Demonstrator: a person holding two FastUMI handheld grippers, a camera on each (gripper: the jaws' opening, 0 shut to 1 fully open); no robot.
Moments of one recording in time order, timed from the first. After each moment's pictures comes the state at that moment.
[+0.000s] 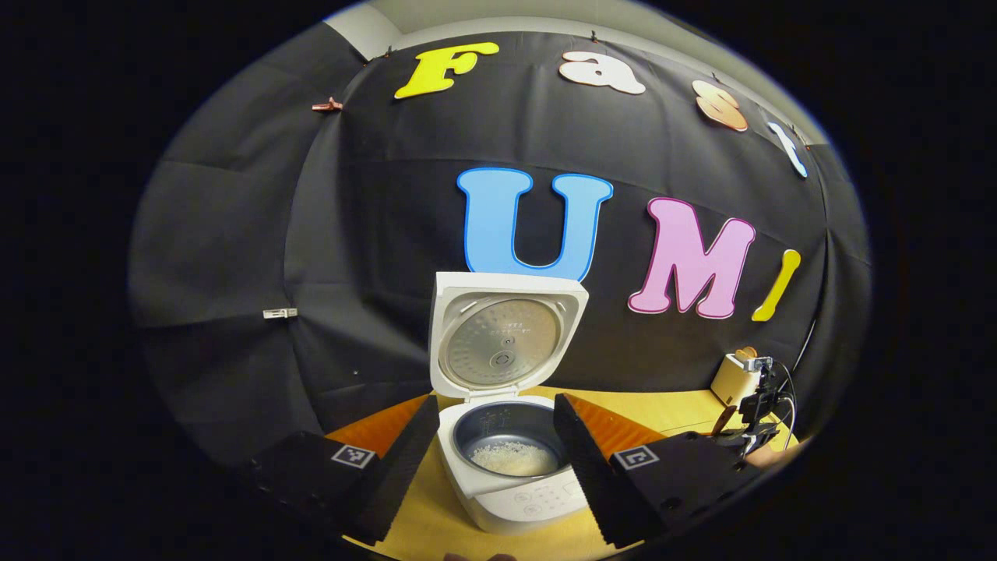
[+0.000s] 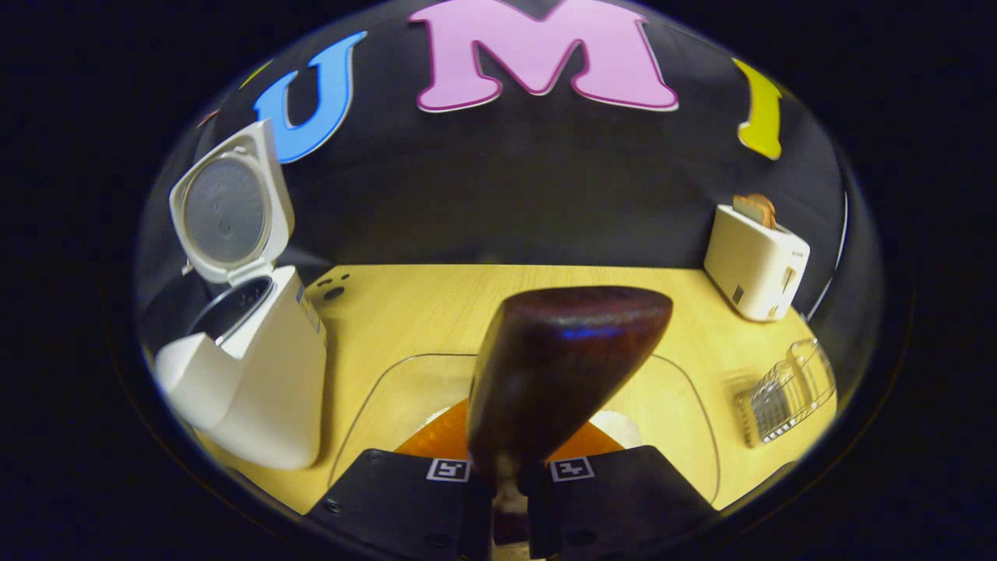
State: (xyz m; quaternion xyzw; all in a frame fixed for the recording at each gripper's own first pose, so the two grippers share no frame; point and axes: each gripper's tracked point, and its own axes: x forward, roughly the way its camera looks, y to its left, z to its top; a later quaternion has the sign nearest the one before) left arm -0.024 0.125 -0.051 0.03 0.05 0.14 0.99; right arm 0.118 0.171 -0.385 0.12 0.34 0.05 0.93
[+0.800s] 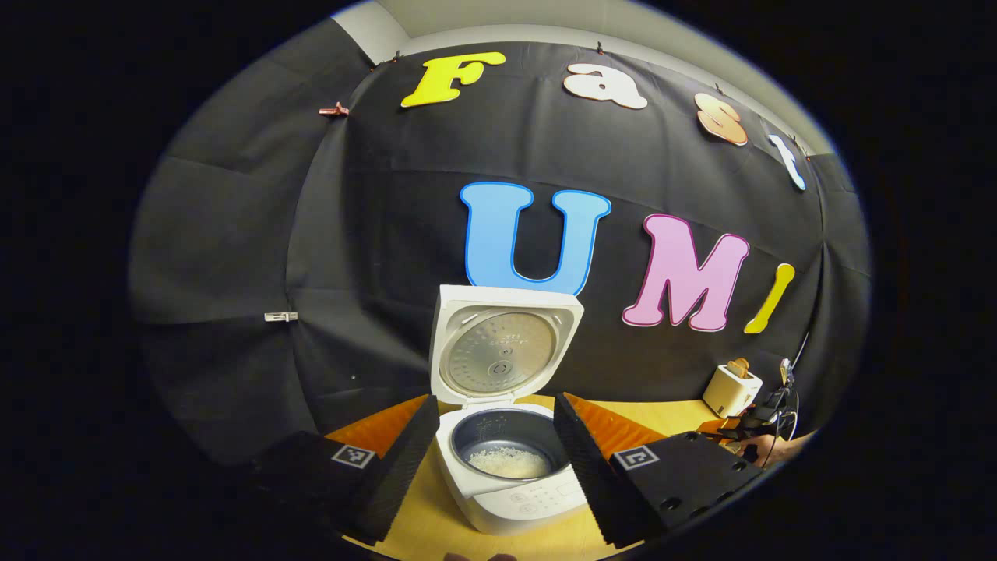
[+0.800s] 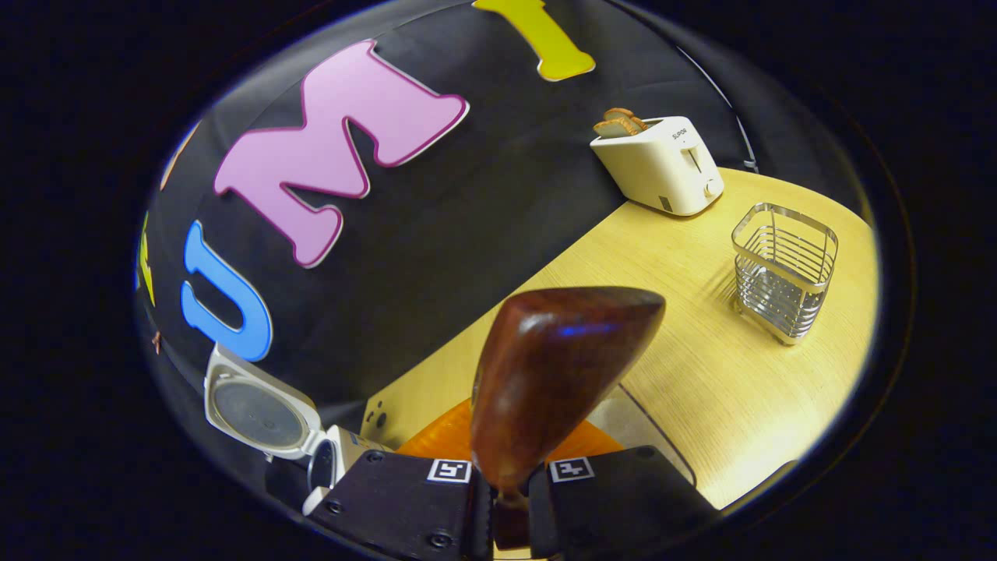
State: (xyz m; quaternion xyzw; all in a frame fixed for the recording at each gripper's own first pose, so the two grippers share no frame) left arm -0.037 0.113 -0.035 0.03 0.02 0.12 0.99; right arm 0.130 0.096 -0.335 0.42 0.28 -0.07 0.86
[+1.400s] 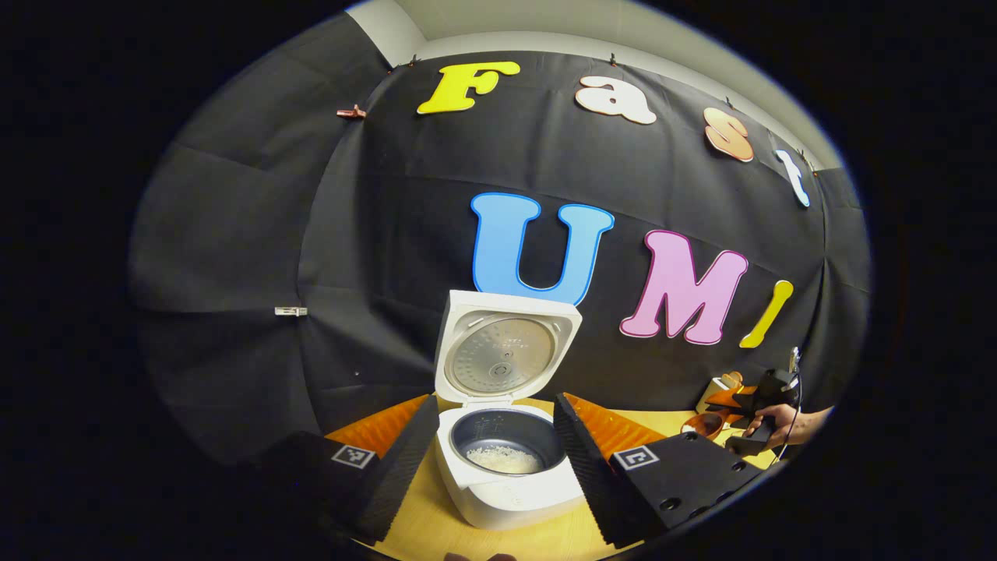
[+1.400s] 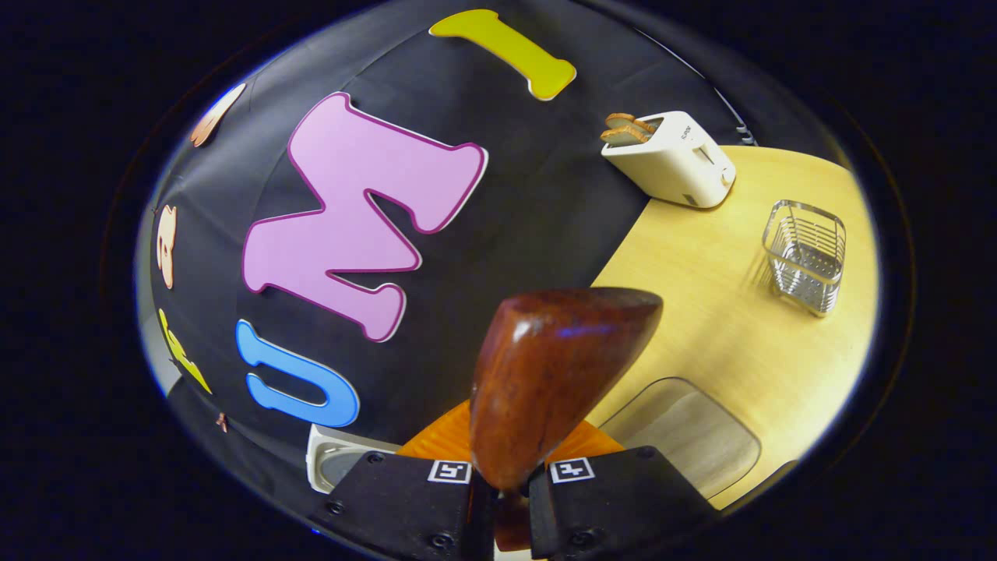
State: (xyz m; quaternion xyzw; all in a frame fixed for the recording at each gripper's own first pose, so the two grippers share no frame) left arm -0.067 0.114 -0.028 0.01 0.01 0.14 0.99; right arm 0.168 0.116 -0.232 0.54 0.24 -0.04 0.81
